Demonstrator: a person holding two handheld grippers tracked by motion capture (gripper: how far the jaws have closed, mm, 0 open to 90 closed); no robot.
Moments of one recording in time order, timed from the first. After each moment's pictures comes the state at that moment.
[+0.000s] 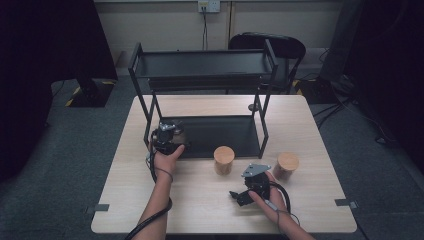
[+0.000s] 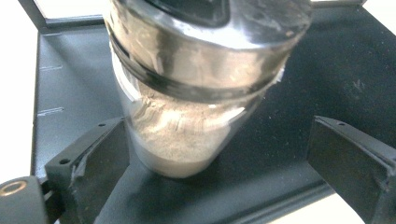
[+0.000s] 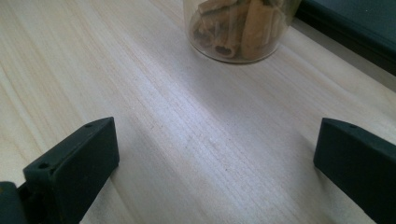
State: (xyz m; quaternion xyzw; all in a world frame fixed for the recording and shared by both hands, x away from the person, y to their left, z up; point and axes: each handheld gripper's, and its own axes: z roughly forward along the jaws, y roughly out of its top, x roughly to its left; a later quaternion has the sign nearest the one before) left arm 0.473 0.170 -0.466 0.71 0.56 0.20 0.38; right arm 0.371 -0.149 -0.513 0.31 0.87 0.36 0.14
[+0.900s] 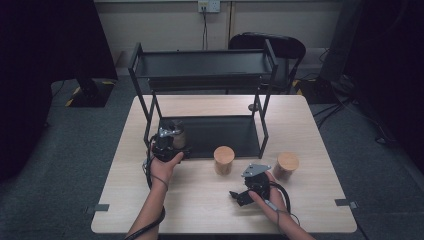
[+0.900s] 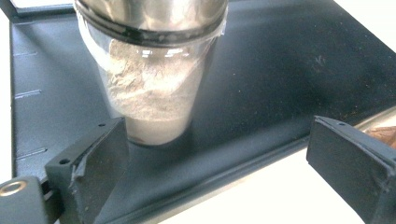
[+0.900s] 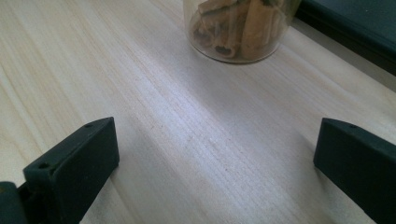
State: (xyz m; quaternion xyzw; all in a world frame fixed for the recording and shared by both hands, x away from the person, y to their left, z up) left arm 0.450 0.173 -0.464 0.73 0.53 0.17 0.39; right arm 0.371 -0.149 -0.513 0.31 0.87 0.36 0.14
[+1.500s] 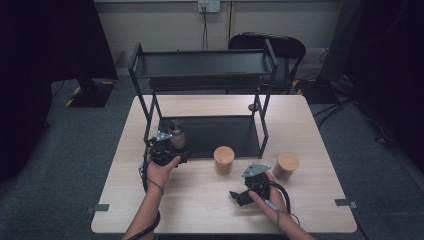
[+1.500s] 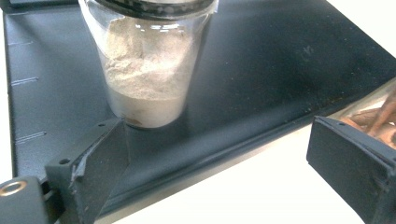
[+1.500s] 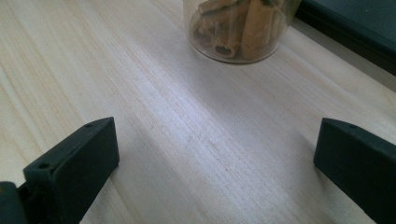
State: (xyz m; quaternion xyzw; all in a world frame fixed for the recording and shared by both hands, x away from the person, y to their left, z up) left arm 0.438 0.181 -0.466 0.74 0.51 0.16 0.40; right arm 0.371 -0.149 -0.513 0.31 0.87 0.36 0.14
